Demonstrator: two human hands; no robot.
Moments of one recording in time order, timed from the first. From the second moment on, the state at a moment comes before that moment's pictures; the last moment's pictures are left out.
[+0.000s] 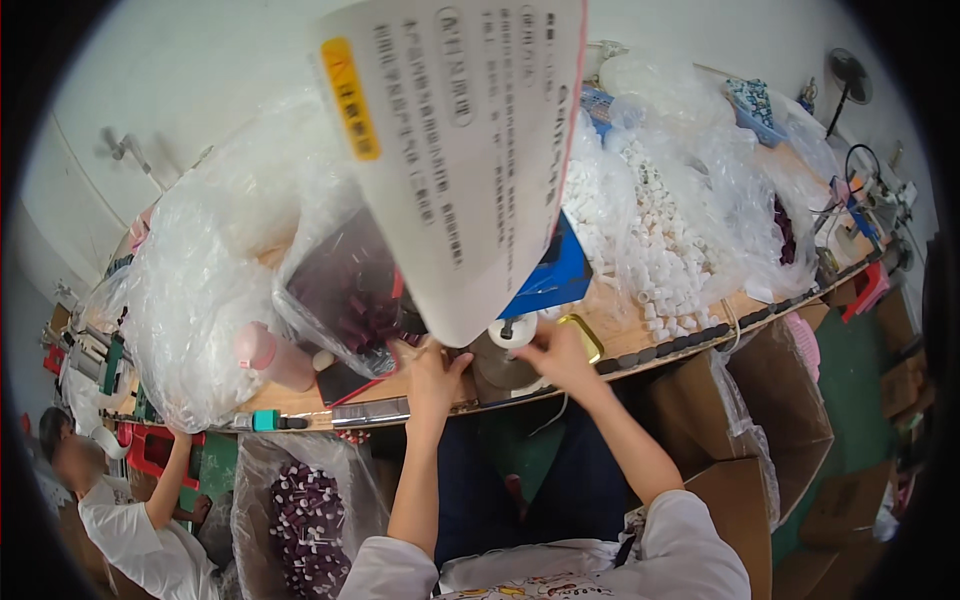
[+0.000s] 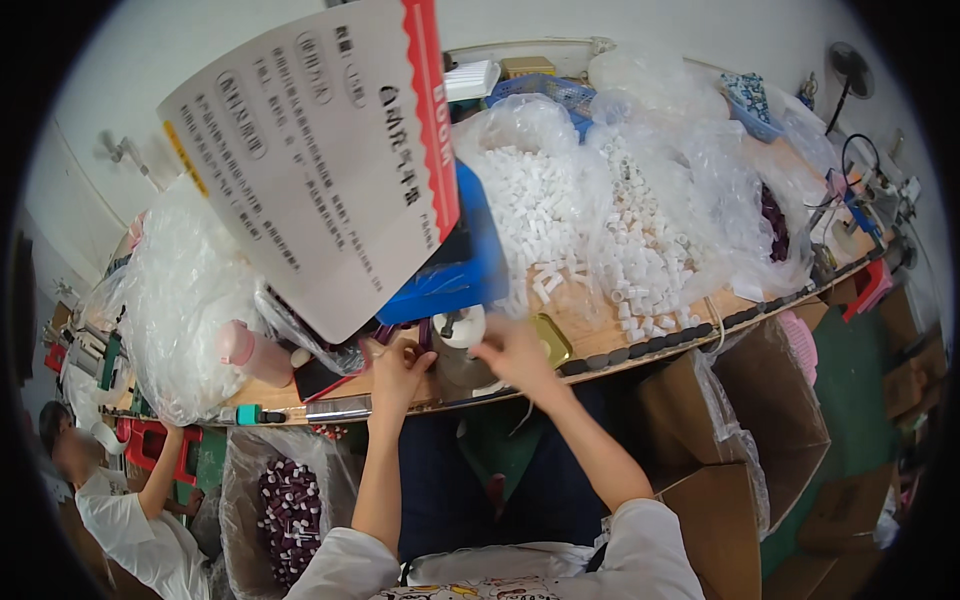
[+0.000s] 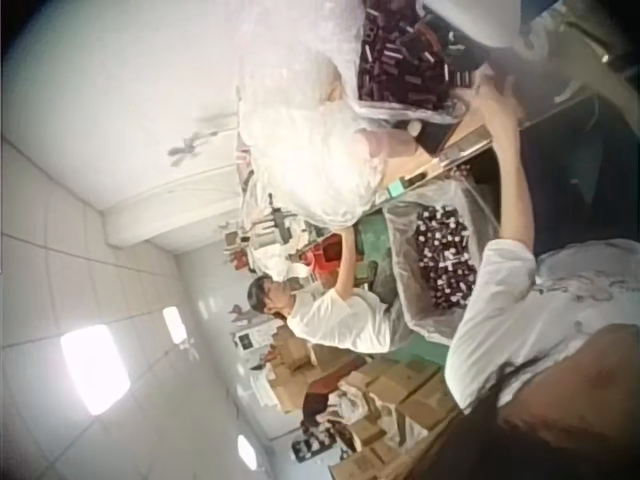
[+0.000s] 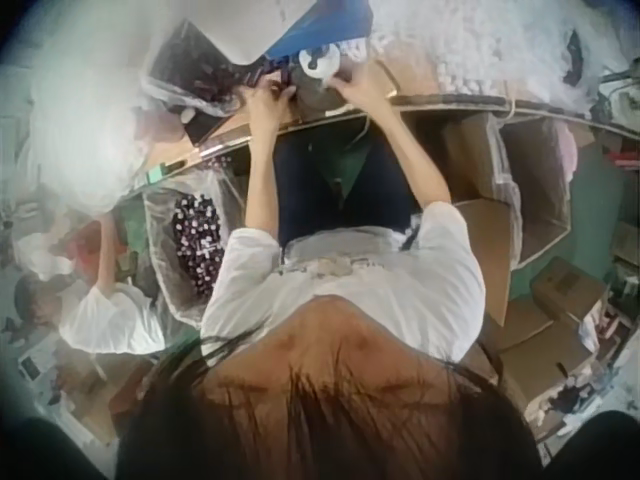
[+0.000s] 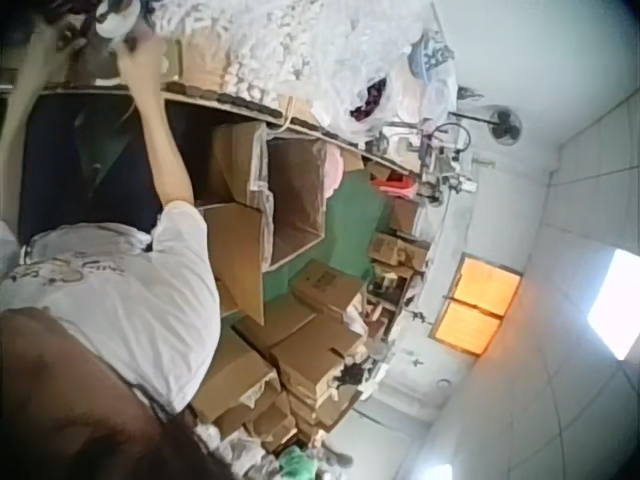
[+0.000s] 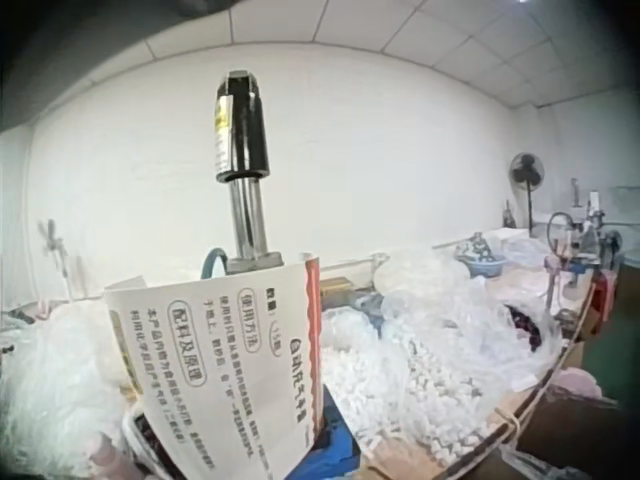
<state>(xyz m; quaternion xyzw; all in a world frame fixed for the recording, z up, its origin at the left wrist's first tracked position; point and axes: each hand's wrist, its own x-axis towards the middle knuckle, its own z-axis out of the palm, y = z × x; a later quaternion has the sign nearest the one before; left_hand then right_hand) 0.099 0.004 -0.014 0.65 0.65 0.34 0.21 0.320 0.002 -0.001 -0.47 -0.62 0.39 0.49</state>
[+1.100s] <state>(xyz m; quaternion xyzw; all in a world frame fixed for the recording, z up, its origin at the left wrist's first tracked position) 0.165 -0.013 -0.023 0.64 0.49 0.47 0.36 0.417 -0.020 -0.016 -0.60 -0.55 0.12 0.57</state>
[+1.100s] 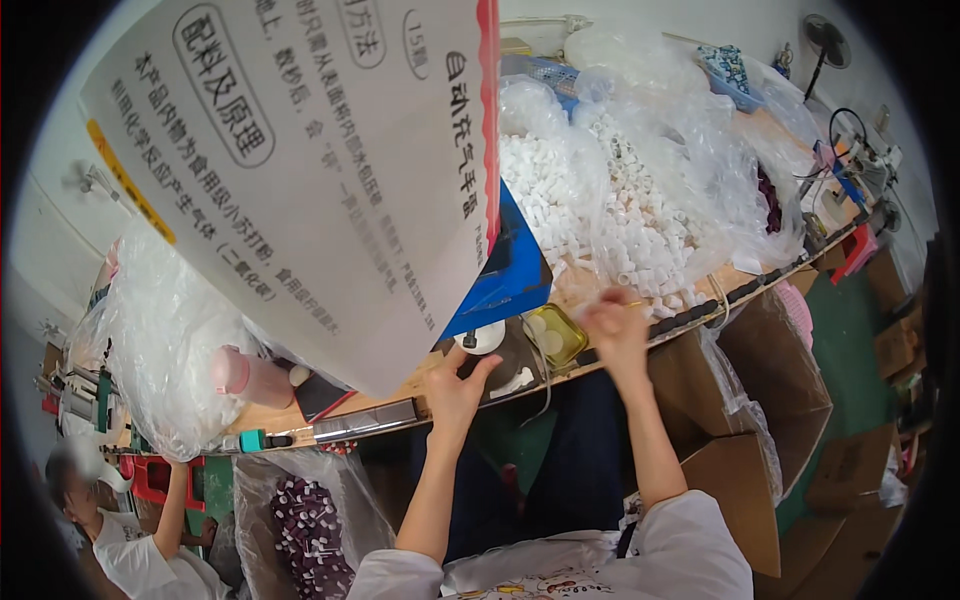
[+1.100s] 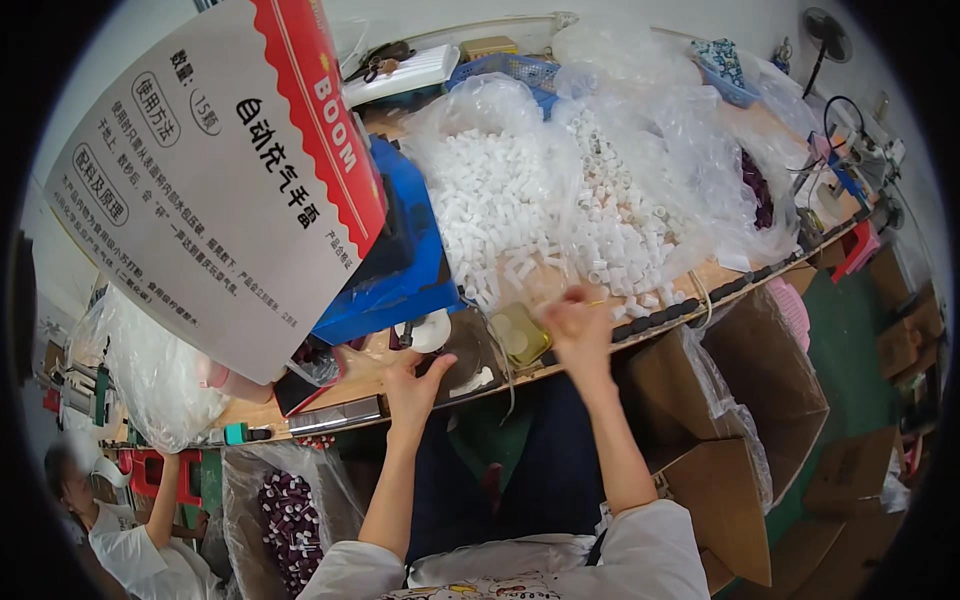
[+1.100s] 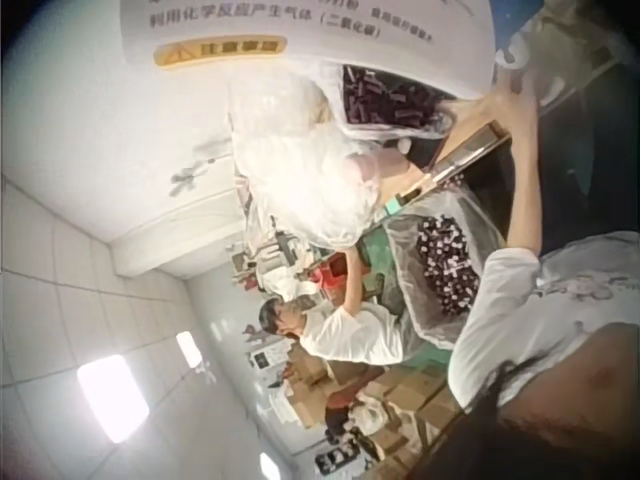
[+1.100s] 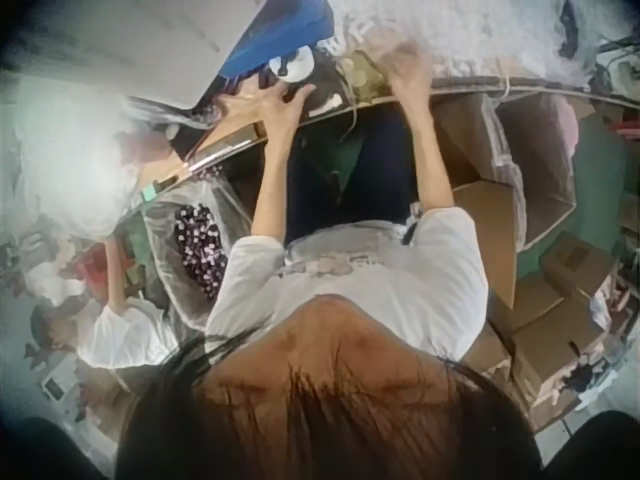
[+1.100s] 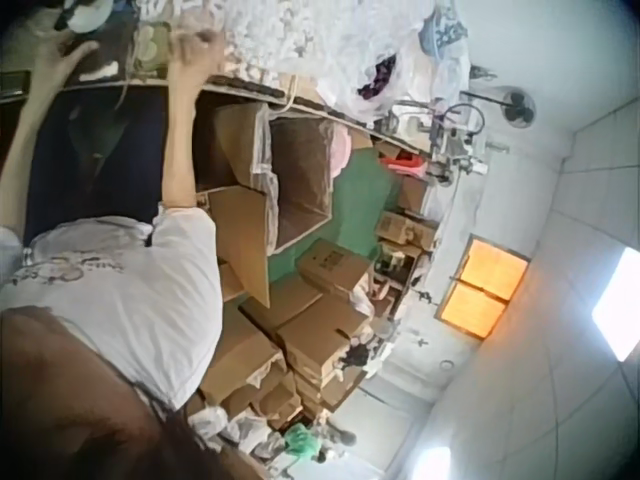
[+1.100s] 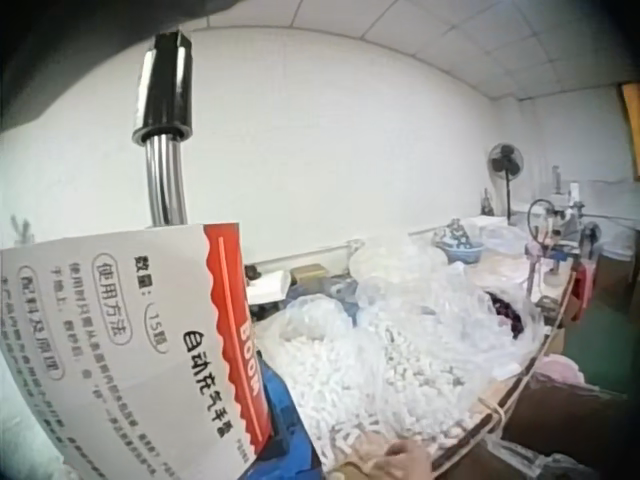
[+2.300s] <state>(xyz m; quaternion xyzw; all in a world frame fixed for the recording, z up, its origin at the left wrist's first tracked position) 0.163 -0.022 -0.006 0.69 0.50 0.44 0.28 0.404 0.068 -0.019 -0.64 -0.66 -0.02 0.39</state>
